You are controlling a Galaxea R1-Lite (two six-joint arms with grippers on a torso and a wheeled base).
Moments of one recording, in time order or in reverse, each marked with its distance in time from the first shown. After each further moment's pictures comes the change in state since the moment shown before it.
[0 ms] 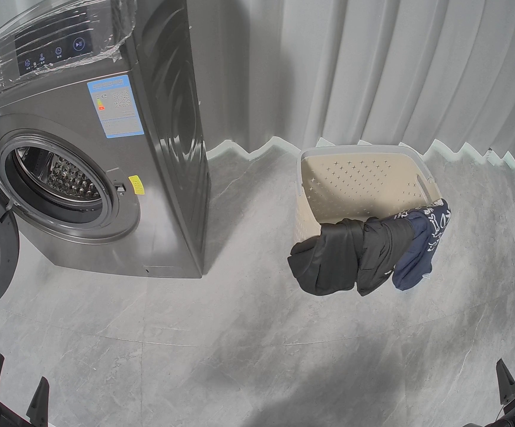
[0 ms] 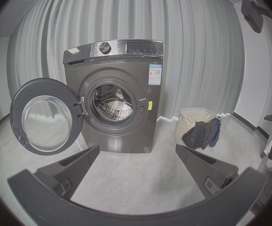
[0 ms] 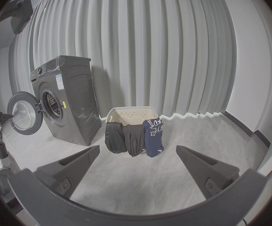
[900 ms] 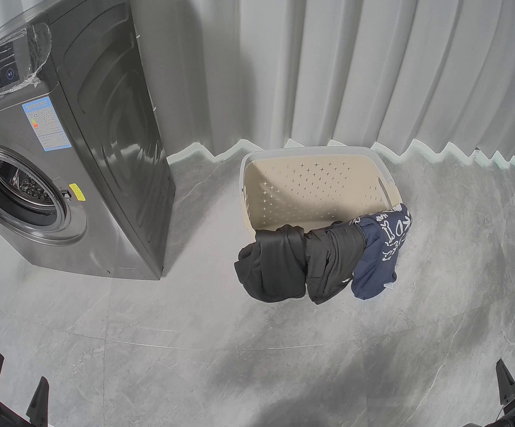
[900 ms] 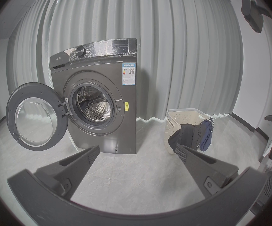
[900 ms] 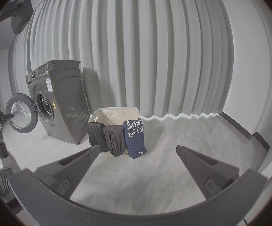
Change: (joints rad) left arm 0.000 0.000 0.000 0.000 0.000 0.001; right arm 0.000 0.001 0.000 0.000 0.000 0.000
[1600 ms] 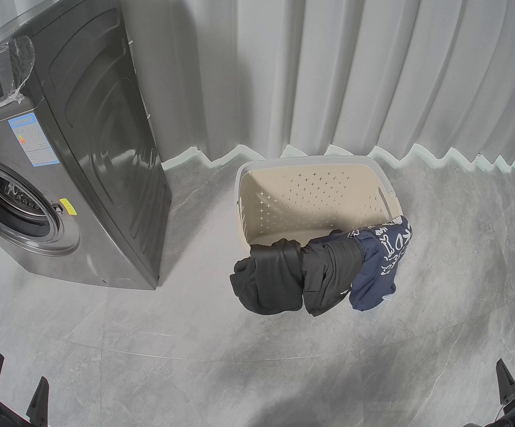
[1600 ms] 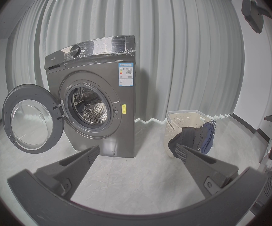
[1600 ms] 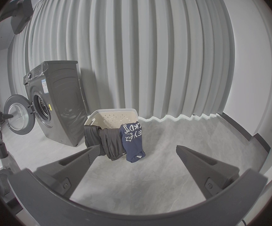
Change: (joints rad) left arm -0.001 0.000 0.000 0.000 0.002 -0.003; right arm 0.000 0.000 0.000 0.000 0.000 0.000
